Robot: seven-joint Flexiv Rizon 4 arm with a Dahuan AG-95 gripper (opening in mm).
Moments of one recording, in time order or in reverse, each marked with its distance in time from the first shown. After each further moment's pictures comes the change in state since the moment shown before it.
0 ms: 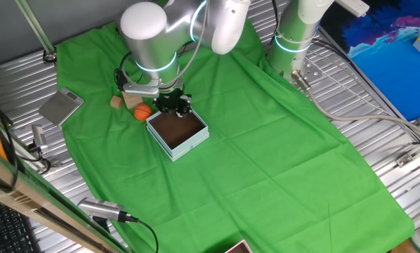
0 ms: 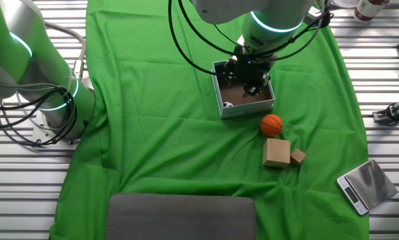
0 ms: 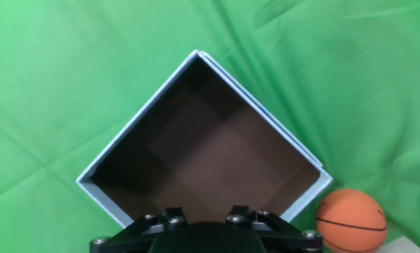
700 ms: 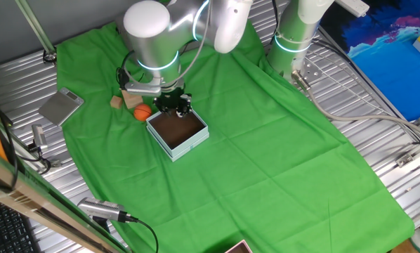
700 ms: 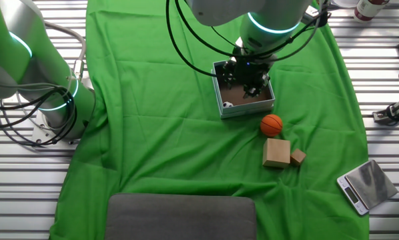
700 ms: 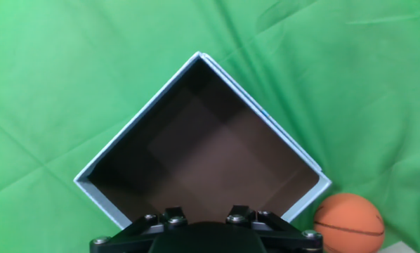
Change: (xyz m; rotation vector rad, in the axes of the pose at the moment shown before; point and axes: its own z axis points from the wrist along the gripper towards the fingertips) arm 0.002 -0.006 0.005 0.007 -0.013 -0.014
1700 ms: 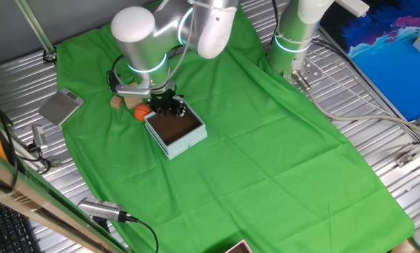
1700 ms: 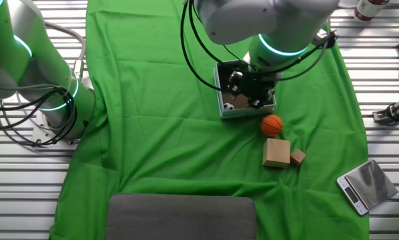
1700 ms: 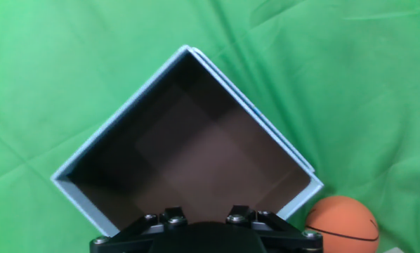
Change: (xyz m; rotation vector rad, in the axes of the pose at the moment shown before) arm 0.012 -0.019 0.019 -0.036 -0.004 0.027
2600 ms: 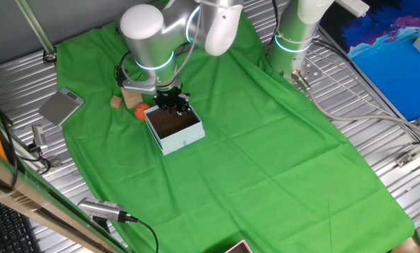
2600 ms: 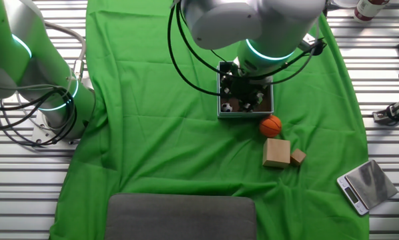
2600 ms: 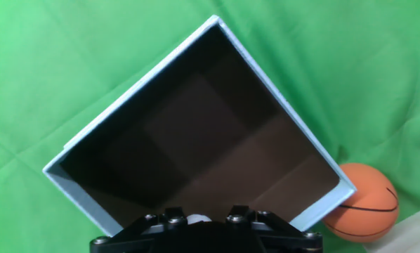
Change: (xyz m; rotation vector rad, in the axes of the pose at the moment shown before) arm 0.013 0.015 0.012 -0.004 0.000 0.054
